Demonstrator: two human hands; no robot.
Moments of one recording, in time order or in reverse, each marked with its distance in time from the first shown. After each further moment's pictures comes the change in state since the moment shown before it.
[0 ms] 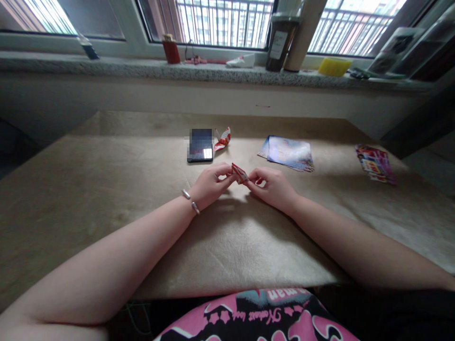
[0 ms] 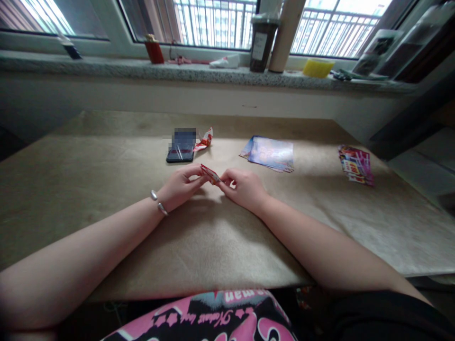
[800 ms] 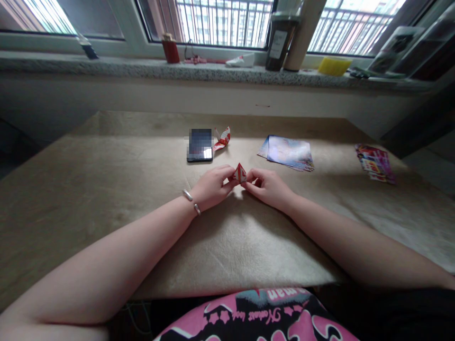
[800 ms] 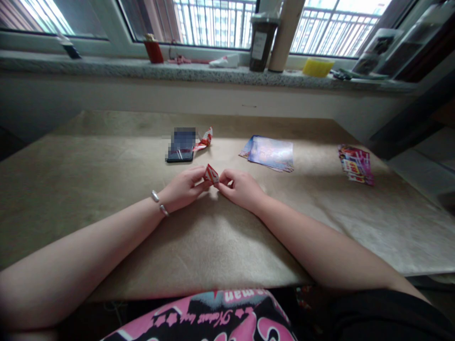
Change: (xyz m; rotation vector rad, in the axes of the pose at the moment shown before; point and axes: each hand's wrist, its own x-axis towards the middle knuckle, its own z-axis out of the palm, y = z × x) left_hand 0.001 0.001 0.001 0.223 -0.117 0.043; right_hand 0.002 -0.001 0.004 0.172 -0.138 0.165
